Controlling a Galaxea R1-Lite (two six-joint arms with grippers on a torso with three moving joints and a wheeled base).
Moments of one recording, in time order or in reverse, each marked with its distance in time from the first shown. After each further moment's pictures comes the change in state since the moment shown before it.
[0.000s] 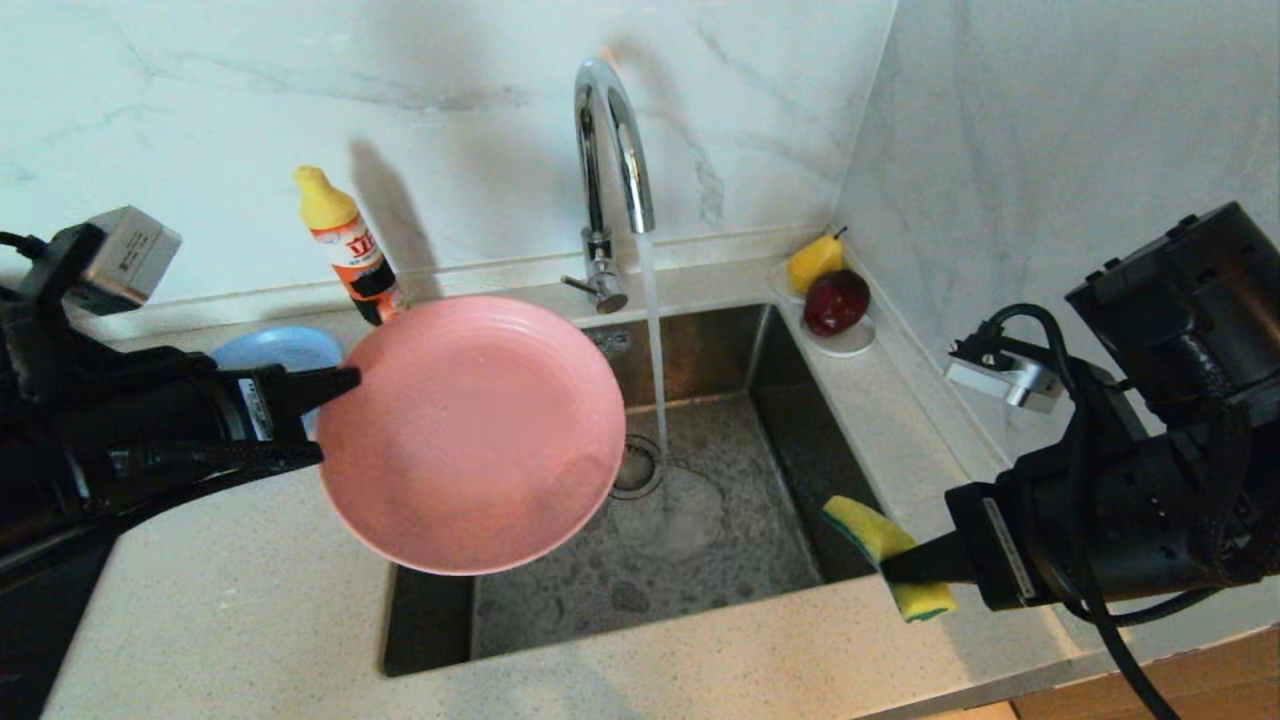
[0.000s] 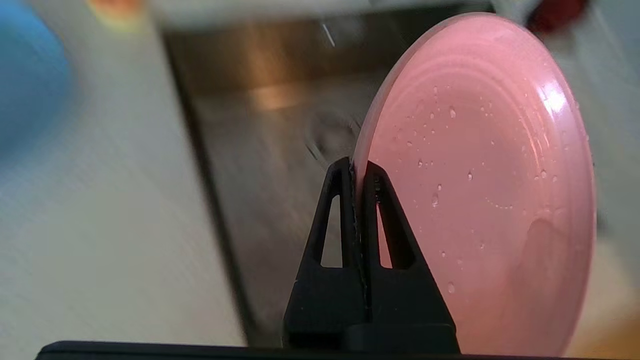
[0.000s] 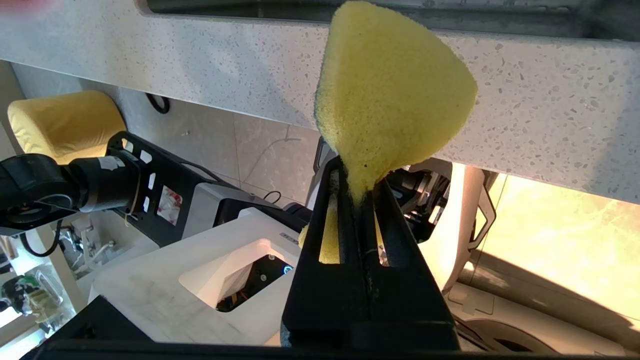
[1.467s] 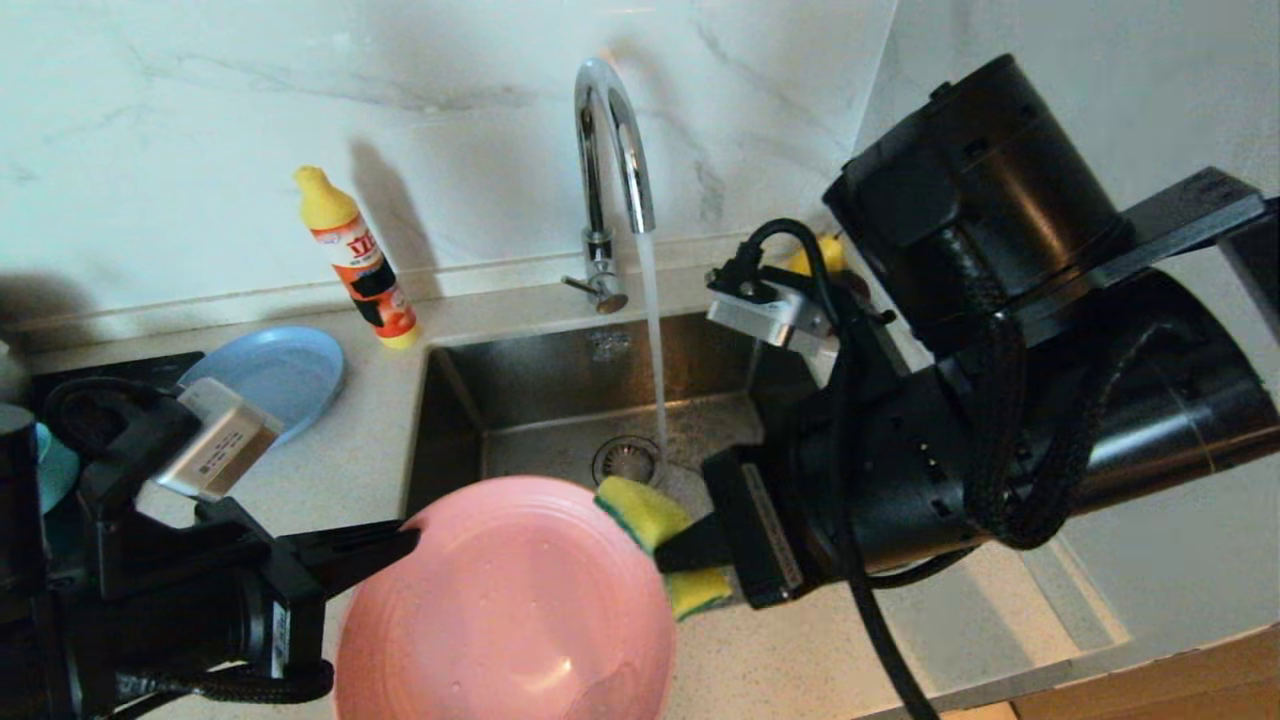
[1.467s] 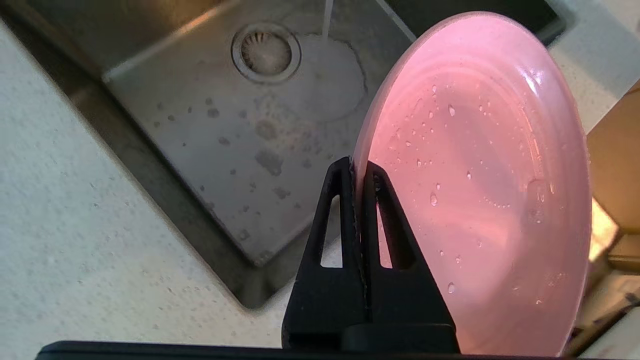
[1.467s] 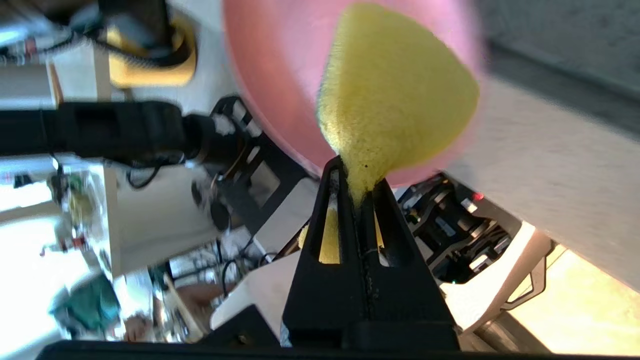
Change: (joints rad) left arm -0.160 -0.086 0.232 0.011 -0.104 0.258; right arm 0.288 0.248 -0.402 0.033 0.069 0.001
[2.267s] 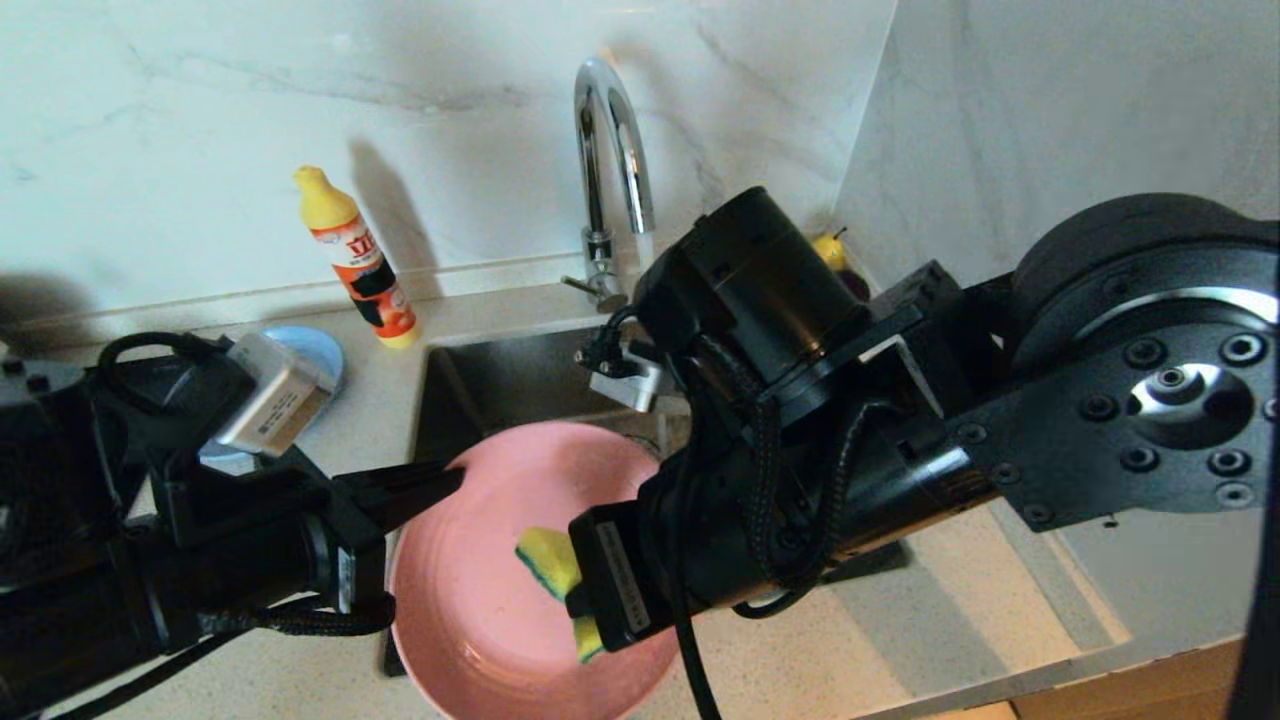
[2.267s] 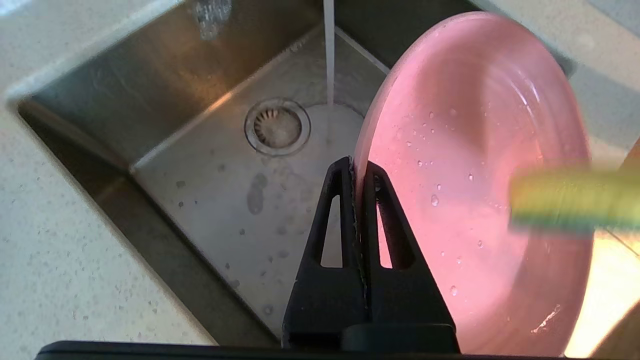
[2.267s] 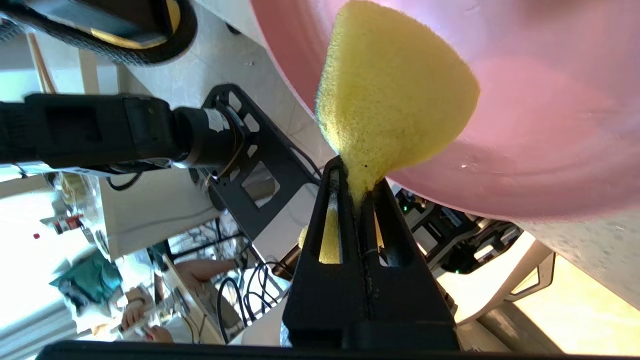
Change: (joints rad) left arm -0.029 0.109 0.004 -0.257 0.001 0.098; right arm 0.052 0.181 -0.111 0.000 0.006 0.009
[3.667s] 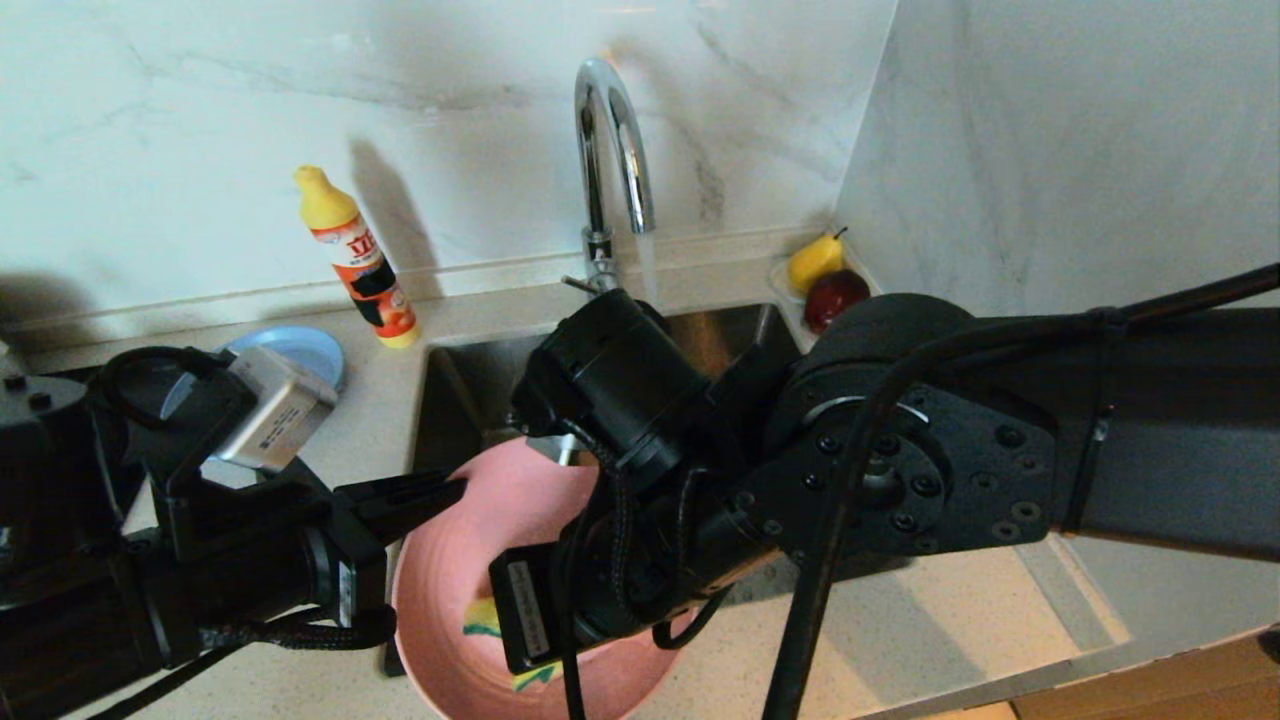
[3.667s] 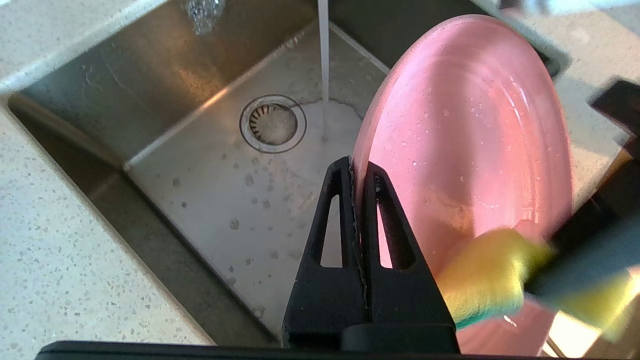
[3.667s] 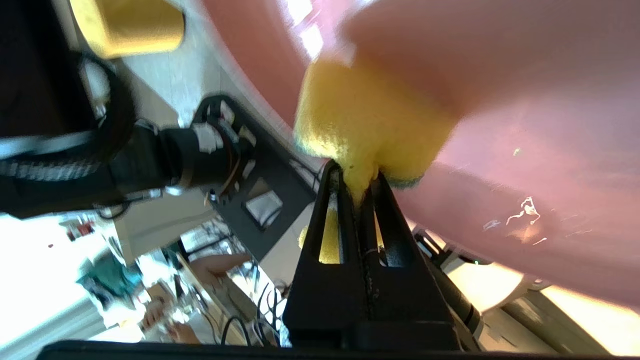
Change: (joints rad) left arm -0.010 -0.006 0.027 -0.018 0.000 -0.004; right arm 0.023 0.175 -0.122 0.003 -0.004 0.074
